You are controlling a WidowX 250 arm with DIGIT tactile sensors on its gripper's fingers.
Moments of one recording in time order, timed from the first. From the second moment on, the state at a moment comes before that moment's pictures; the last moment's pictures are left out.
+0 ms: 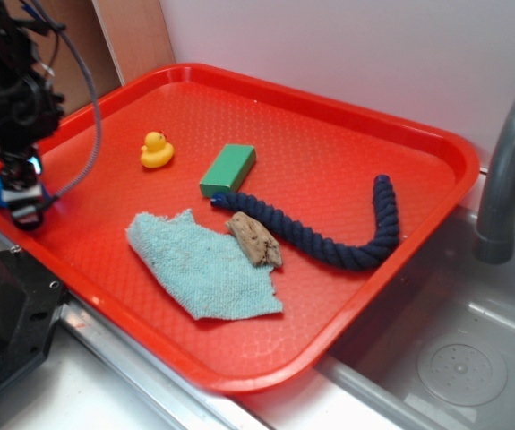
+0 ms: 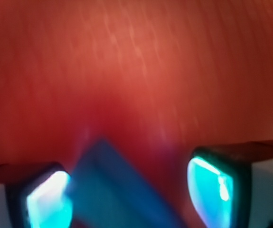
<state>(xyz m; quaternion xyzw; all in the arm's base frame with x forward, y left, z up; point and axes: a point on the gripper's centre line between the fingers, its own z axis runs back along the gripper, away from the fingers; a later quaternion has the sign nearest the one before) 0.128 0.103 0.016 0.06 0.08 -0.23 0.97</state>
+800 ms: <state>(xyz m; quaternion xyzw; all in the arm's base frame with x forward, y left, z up) 0.135 0.086 0.042 0.07 0.07 -0.20 0.98</state>
